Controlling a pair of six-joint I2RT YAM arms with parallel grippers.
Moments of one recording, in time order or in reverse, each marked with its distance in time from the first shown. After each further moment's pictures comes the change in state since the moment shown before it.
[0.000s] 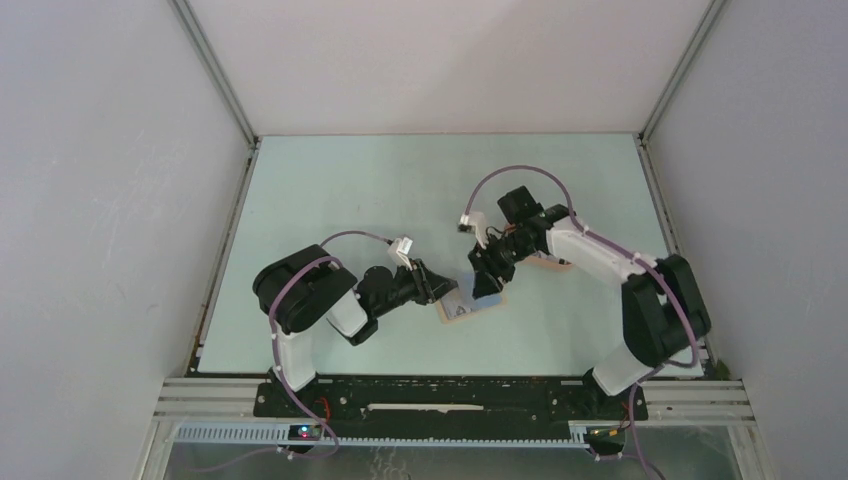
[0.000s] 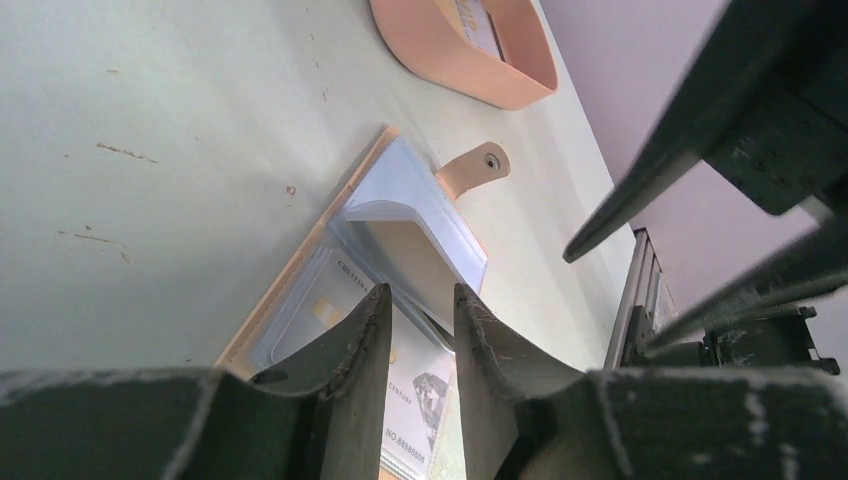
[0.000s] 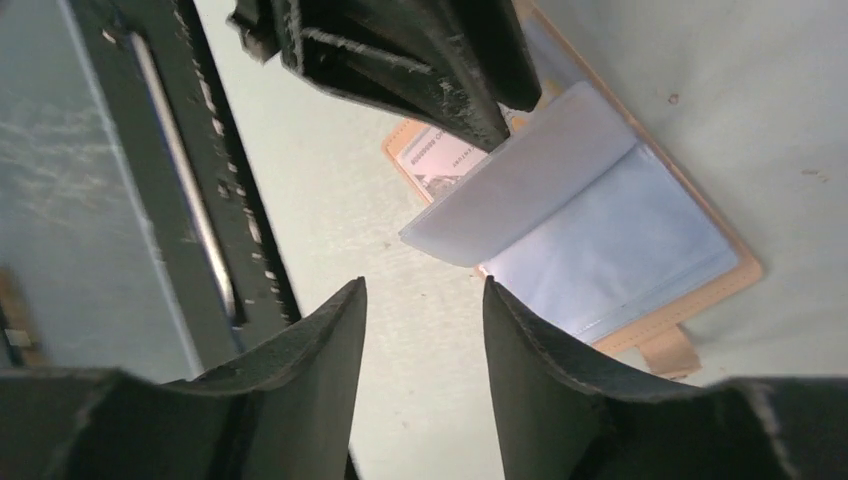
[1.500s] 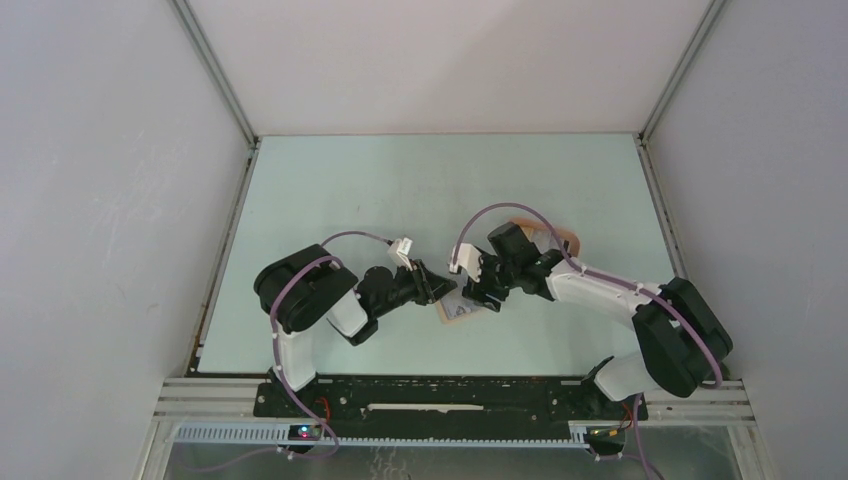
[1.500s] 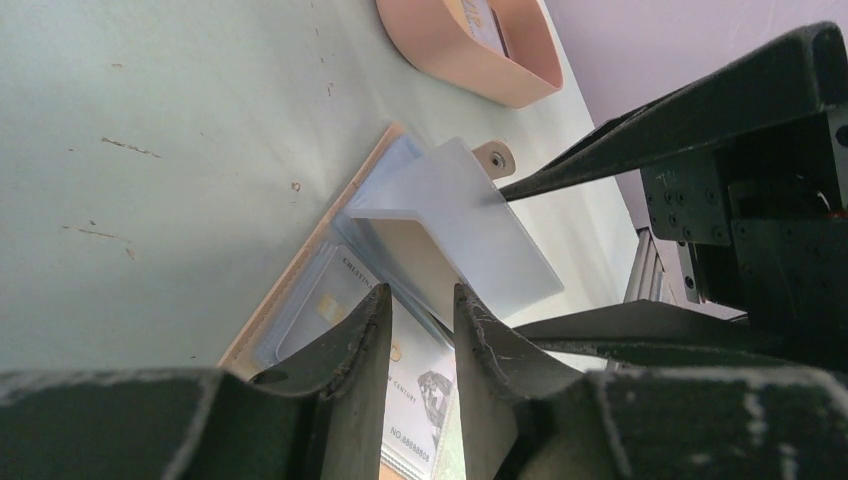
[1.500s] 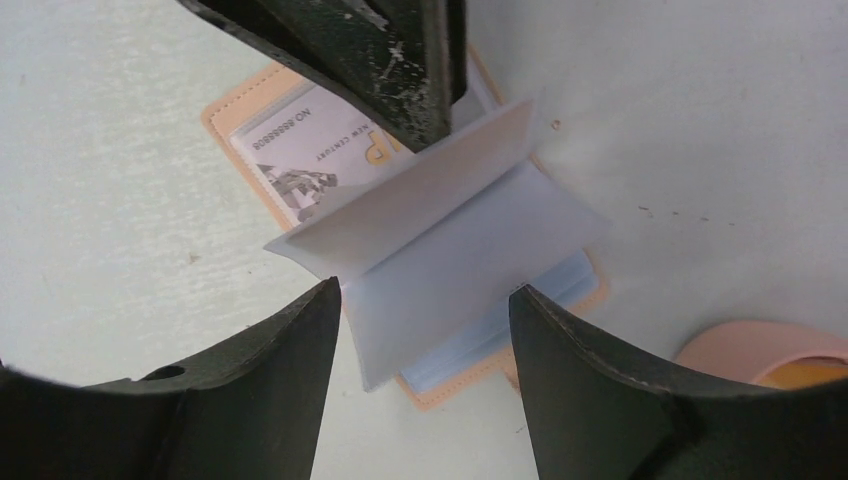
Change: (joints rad) left arm 0.001 0.008 0.000 0.000 0.000 0.000; right arm 0.188 -0.207 -0.367 0.486 0.422 -0.238
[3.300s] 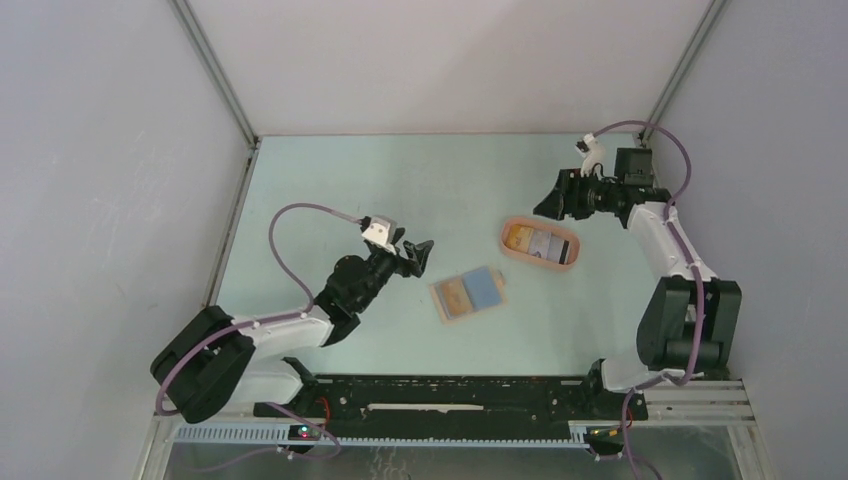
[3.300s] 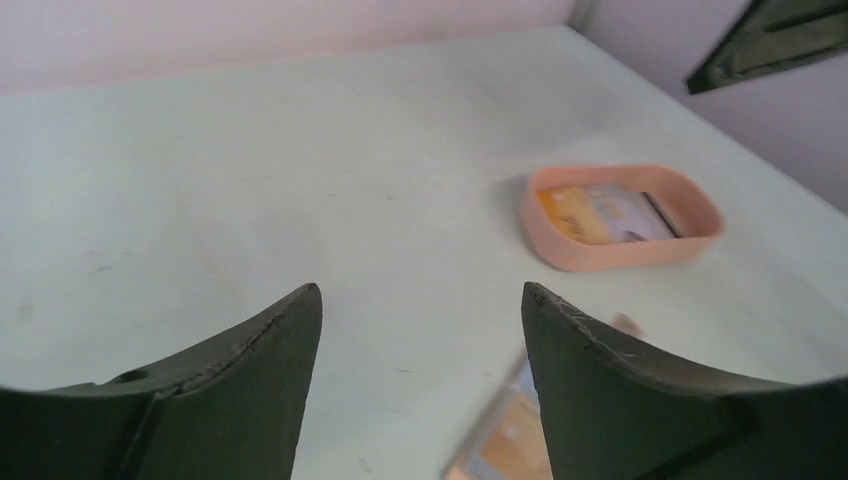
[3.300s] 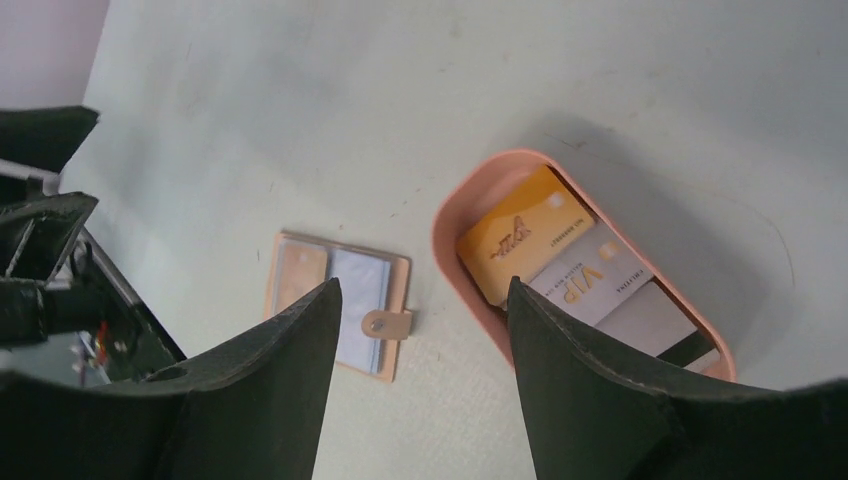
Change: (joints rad) left arm -0.012 -0.660 0.013 -0.474 -0.340 0.659; right arm -0.737 0.039 0.395 -0.215 -0.468 0.541
